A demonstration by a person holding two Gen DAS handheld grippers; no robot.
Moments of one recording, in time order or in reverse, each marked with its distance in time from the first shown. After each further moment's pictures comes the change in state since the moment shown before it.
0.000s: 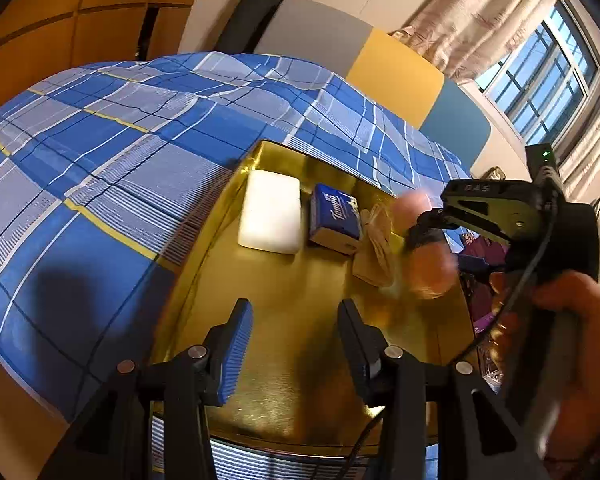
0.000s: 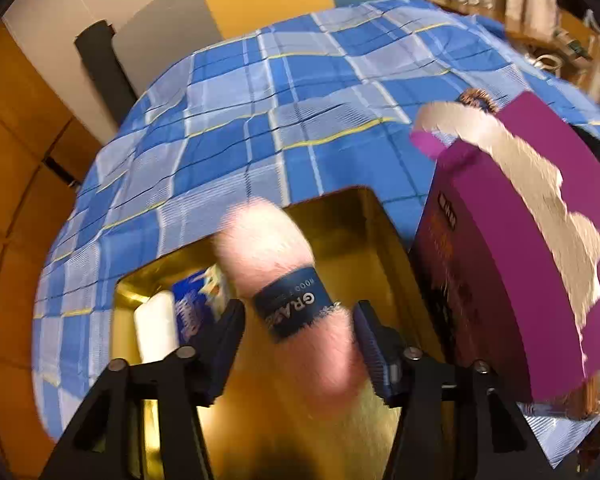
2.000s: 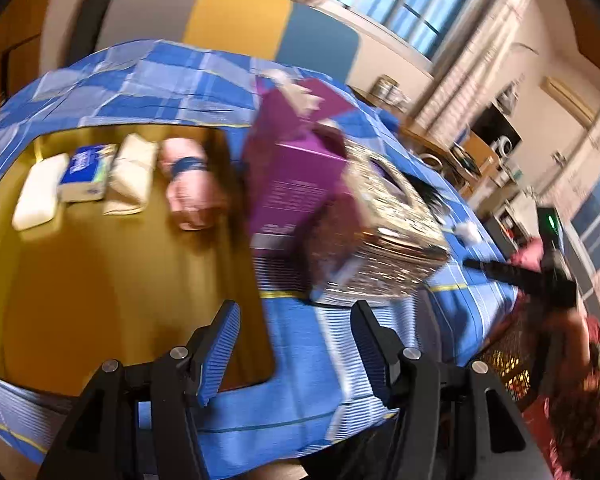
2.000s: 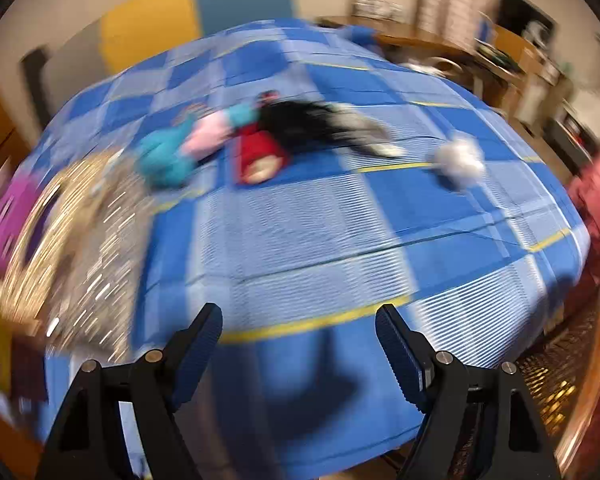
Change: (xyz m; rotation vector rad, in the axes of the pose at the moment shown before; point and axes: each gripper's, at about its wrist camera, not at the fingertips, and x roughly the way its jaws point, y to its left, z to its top) left arm 0.013 -0.189 -0.085 0.374 0.152 -0.247; right arm -0.110 -0.394 -0.011 0.001 -0.076 -0.222
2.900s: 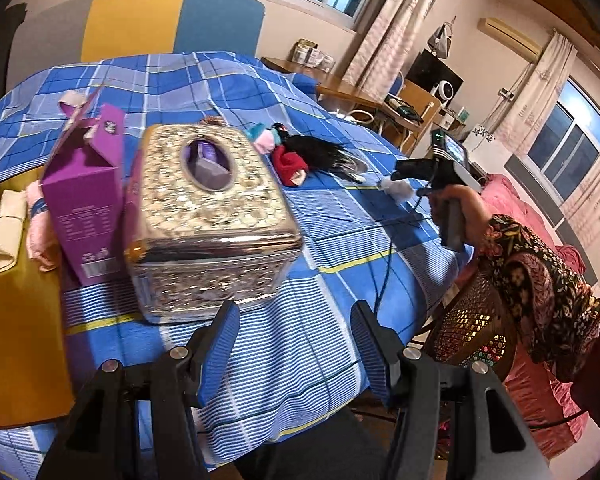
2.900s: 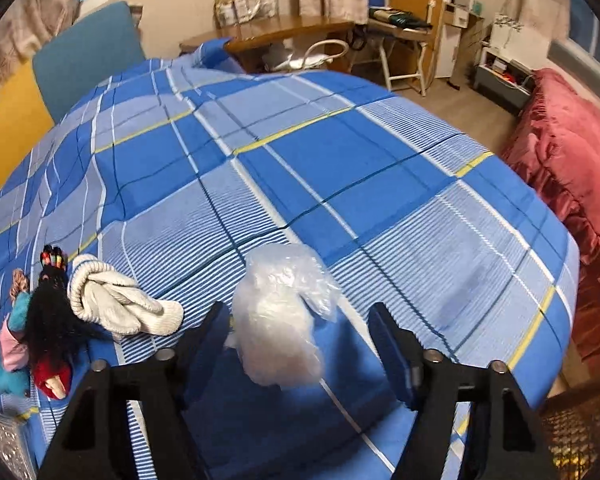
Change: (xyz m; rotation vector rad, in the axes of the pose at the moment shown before) left arm 0.036 -0.120 0.008 0.203 0.094 -0.134; right arm 0.108 -0.175 0.132 0.262 -0.010 -0.134
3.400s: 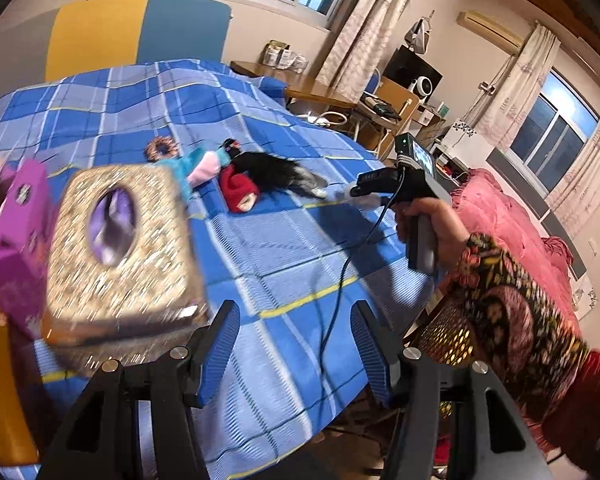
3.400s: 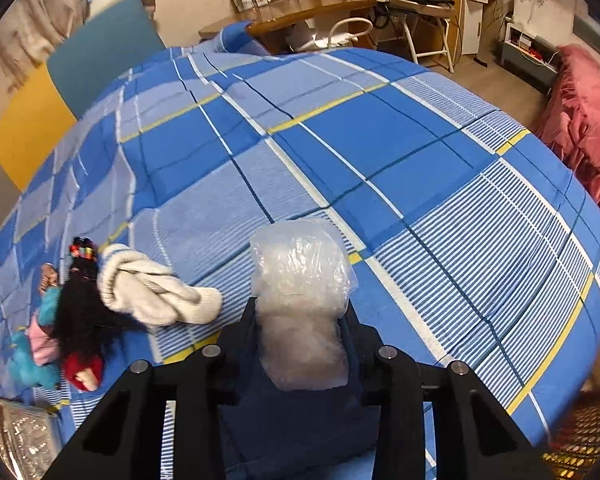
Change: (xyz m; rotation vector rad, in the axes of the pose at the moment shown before) left arm 0.026 -0.051 0.047 0.044 -0.001 -0.065; right arm 0.000 0.005 -0.004 0.037 0.049 0.141
